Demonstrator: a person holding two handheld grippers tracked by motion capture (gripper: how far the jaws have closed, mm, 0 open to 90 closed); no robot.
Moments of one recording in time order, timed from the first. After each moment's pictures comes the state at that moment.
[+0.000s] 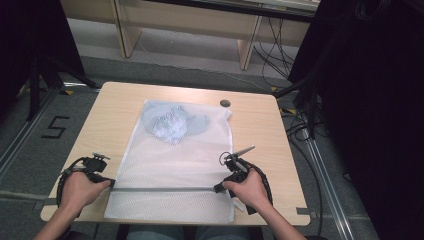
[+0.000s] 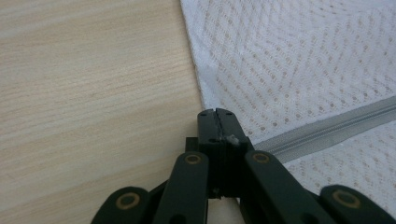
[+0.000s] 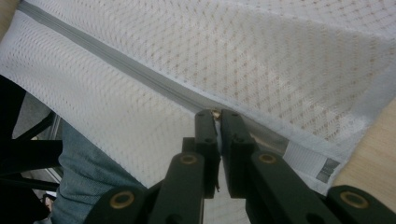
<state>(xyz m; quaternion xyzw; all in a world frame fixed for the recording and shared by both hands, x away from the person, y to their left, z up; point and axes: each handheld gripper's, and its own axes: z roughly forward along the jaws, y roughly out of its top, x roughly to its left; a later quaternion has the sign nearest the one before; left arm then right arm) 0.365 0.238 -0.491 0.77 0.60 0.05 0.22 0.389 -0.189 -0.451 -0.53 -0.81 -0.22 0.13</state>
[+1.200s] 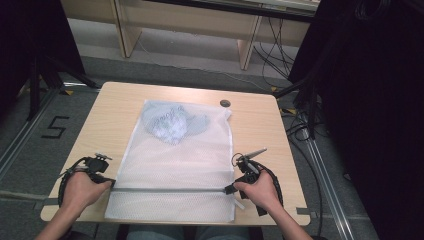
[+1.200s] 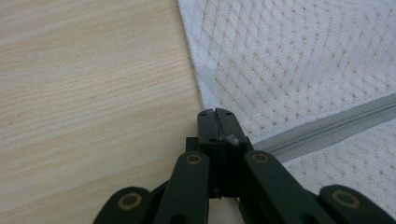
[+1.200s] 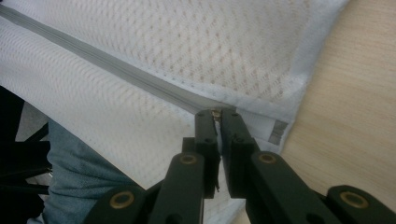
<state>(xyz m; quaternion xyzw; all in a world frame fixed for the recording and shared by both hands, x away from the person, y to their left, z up) 0.366 0.234 -0.489 0.78 0.58 0.07 0.20 0.390 -0.222 -0.457 -0.56 -0.79 -0.21 0.14</state>
